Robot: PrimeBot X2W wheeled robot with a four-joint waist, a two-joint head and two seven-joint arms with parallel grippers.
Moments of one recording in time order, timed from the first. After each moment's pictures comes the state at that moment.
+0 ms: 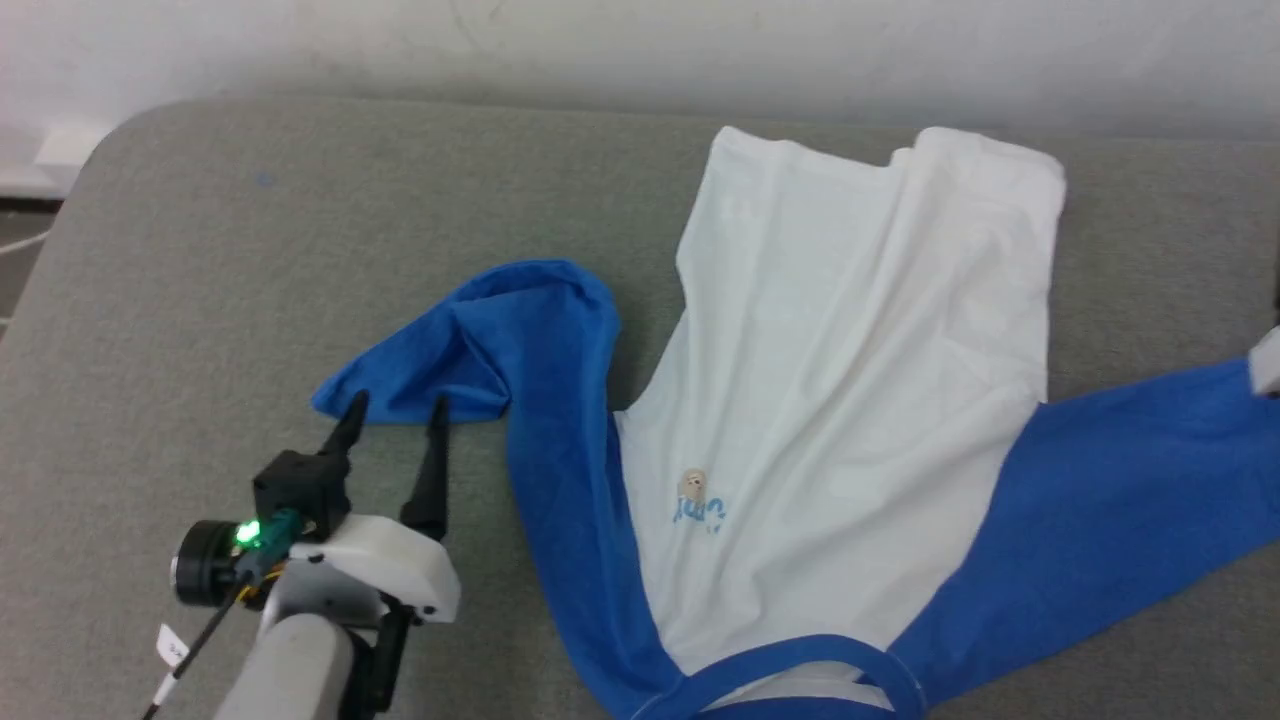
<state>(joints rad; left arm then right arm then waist) -0.20 0.26 -0.28 0.20 -0.31 0.10 -0.16 -0.59 -0.38 -0.20 0.61 0.07 0.13 -0.21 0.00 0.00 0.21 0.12</state>
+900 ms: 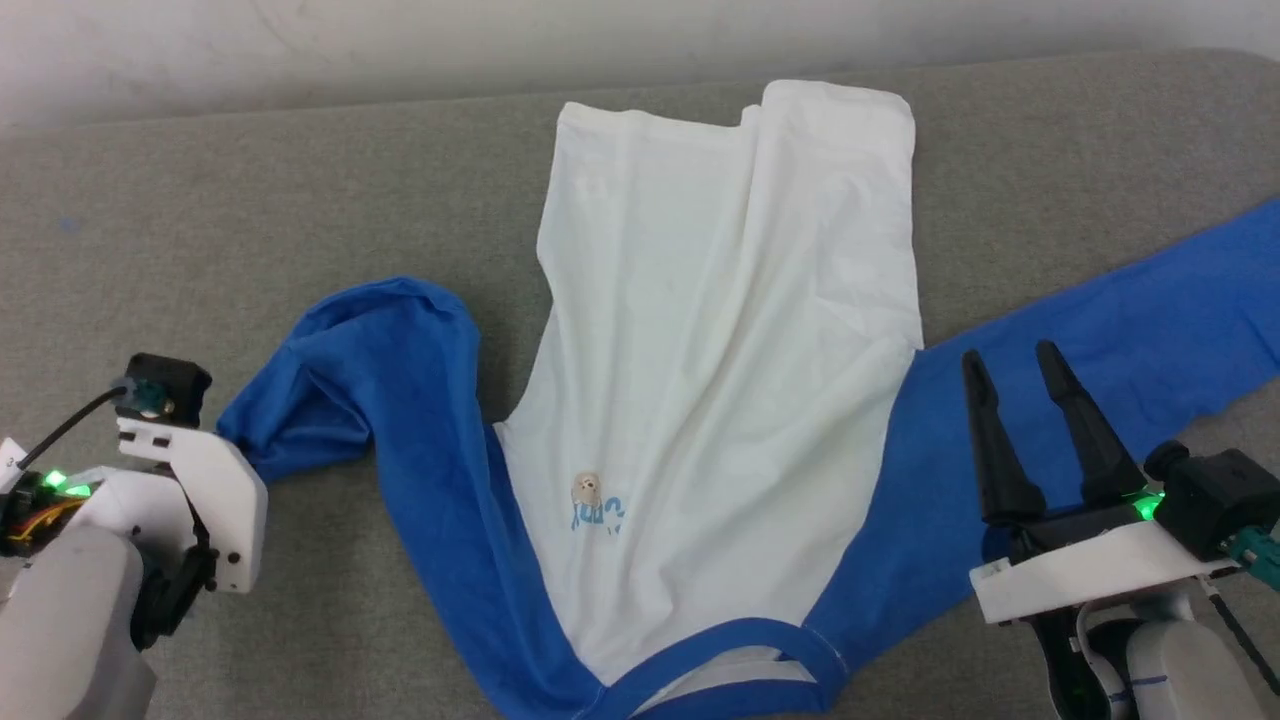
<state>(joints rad) -0.35 0.57 -0.26 0.34 -0.38 -0.02 0.49 -0.08 -0.08 0.06 -0.02 0.31 0.13 -0.17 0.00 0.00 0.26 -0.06</state>
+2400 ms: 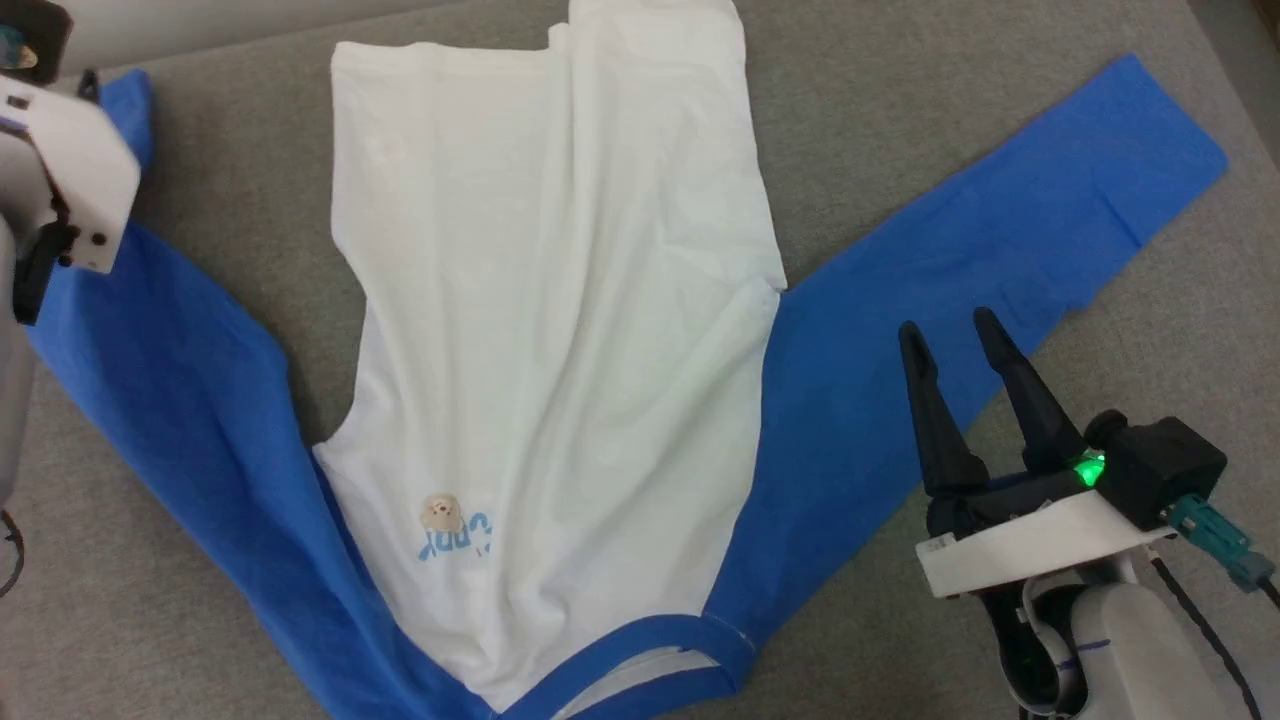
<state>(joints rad) -1.01 0.63 -0.44 0.74 -0.10 -0.05 0.25 -0.16 -0.05 0.14 0.04 0.30 0.13 -0.22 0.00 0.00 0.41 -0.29</state>
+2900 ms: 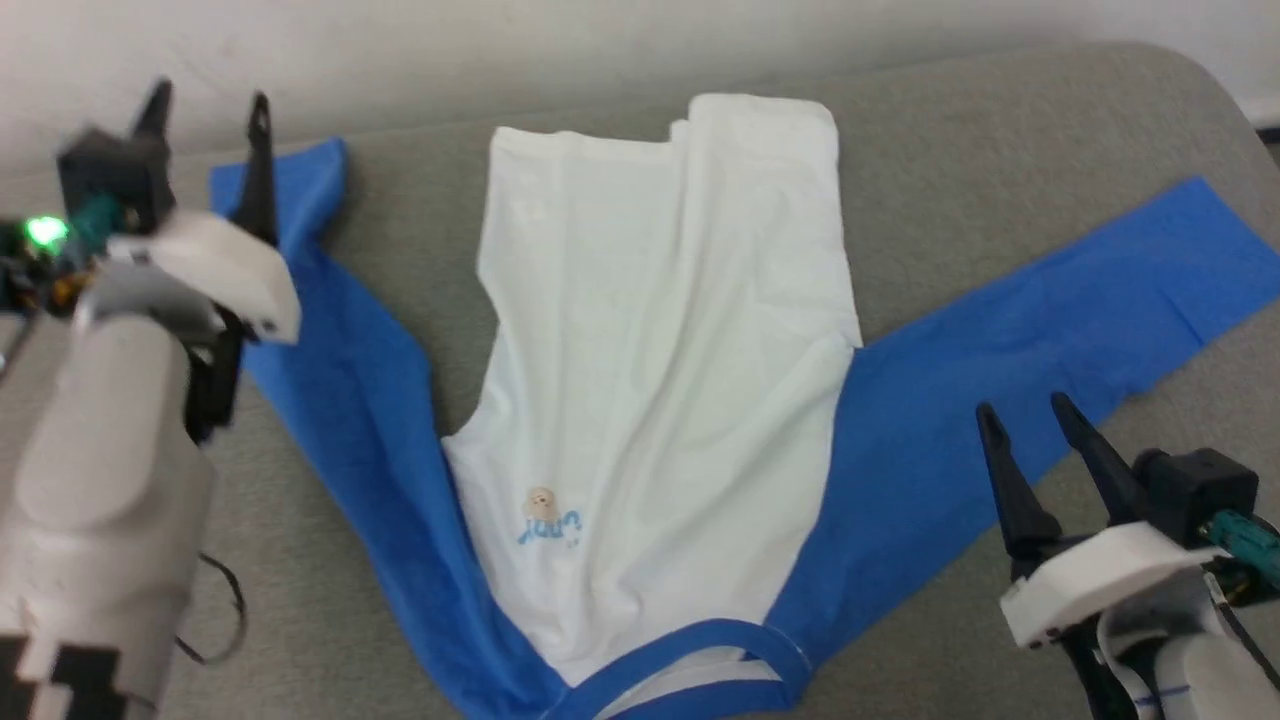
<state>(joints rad) -0.81 0.45 -0.31 0.64 -0.31 0.03 -0.18 -0.08 -0.12 0.02 0.07 0.24 0.13 -0.04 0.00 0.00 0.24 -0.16</state>
